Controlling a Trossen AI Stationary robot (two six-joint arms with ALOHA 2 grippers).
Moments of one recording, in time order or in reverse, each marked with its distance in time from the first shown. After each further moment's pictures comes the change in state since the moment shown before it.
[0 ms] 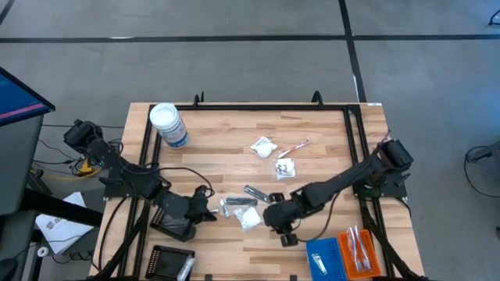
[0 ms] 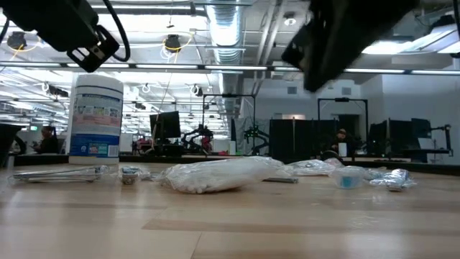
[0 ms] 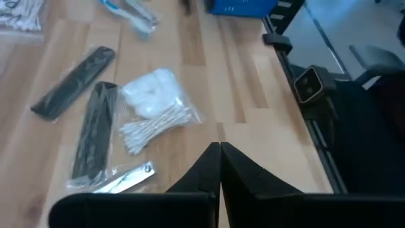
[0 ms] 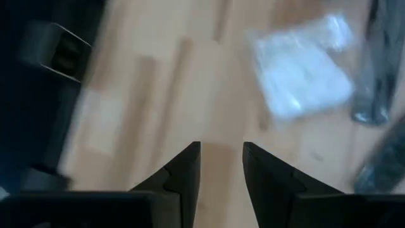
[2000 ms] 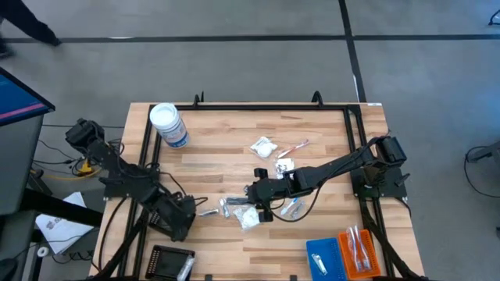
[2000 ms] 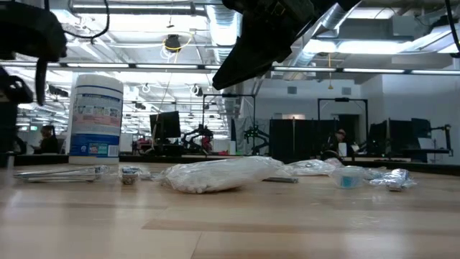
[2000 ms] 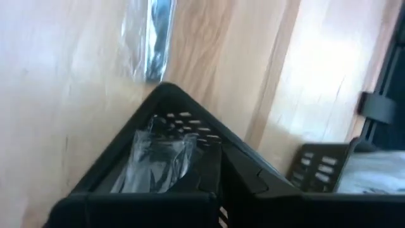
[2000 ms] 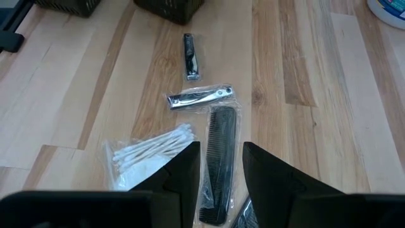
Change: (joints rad) left arm -0.091 0.009 0.000 -0.469 0.218 -0.572; right arm -0.178 0.029 -0.013 0.289 0.216 -0.209
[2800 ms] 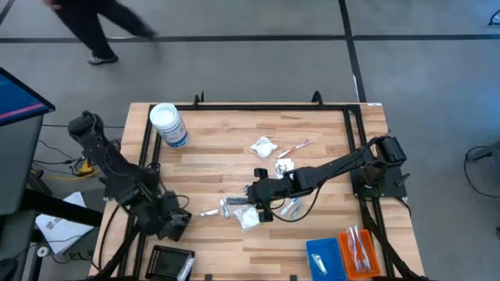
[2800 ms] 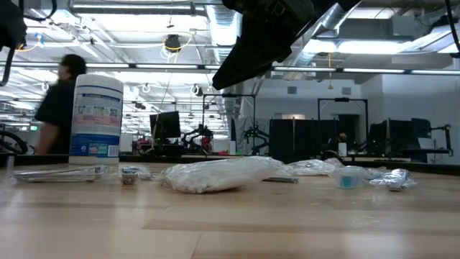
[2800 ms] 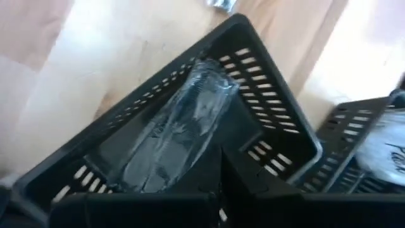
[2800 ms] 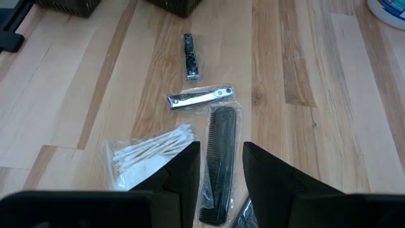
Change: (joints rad) left arm -0.218 -0.123 0.055 -0.348 -0.102 -0.355; right arm 0.000 0.000 0.000 0.001 0.000 0.000
